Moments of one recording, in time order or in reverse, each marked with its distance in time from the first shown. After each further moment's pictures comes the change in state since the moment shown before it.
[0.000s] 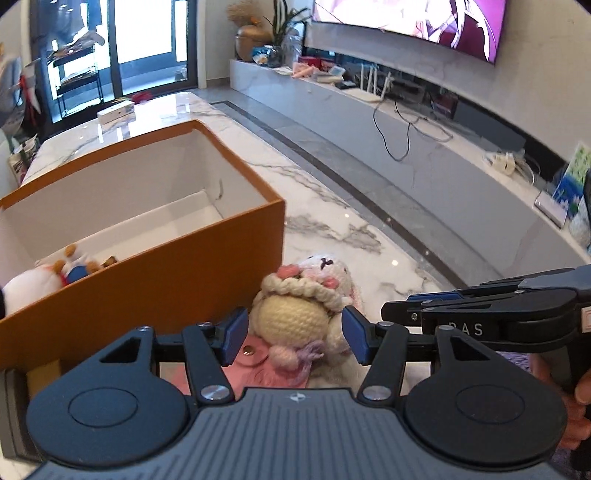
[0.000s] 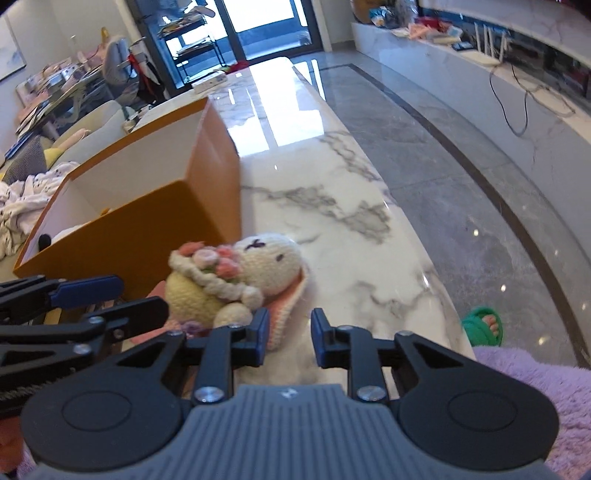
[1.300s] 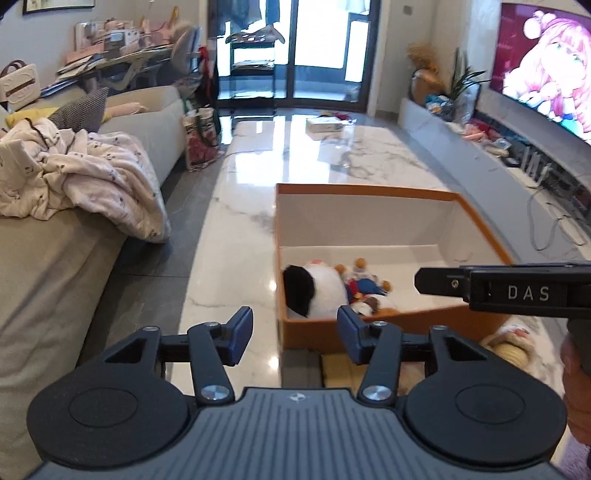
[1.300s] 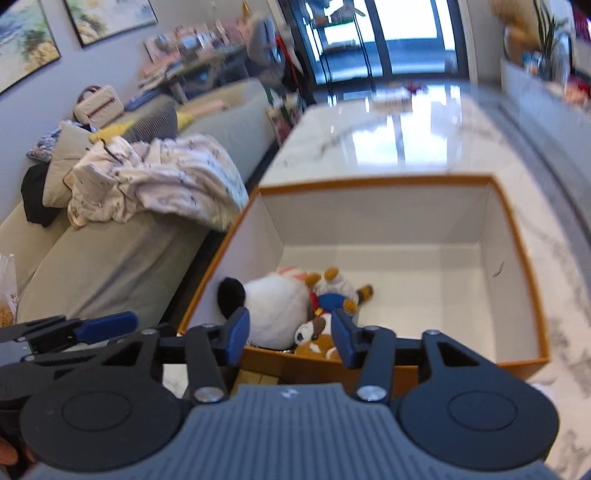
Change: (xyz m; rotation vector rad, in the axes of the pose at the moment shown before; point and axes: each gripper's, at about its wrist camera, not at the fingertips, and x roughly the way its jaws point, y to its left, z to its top) left arm -0.145 0.171 -0.023 -0.369 -0.091 0.357; right arm 0.003 0.218 0.063 -0.315 -0.050 0.301
